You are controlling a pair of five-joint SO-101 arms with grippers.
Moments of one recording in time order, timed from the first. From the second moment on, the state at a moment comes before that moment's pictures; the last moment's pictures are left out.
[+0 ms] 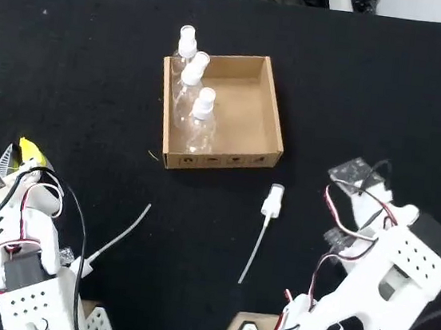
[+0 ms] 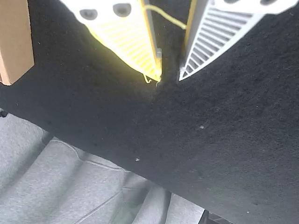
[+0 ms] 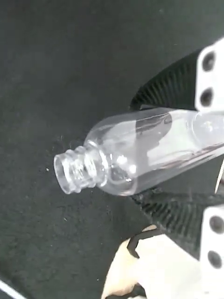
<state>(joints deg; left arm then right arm) -29.0 -103.7 96.1 31.8 13.8 38.6 -37.0 46.7 85.1 67.6</state>
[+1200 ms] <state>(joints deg) -29.0 -103.7 96.1 32.4 13.8 34.5 -37.0 43.2 84.5 30.2</state>
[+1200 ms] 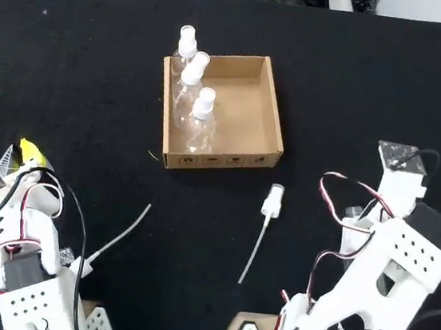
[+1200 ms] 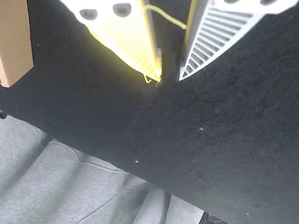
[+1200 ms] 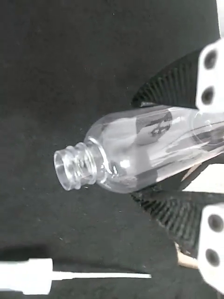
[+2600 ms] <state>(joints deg) -1.8 -104.4 67.5 60.2 1.4 37.5 -37.0 52.4 64.8 12.4</state>
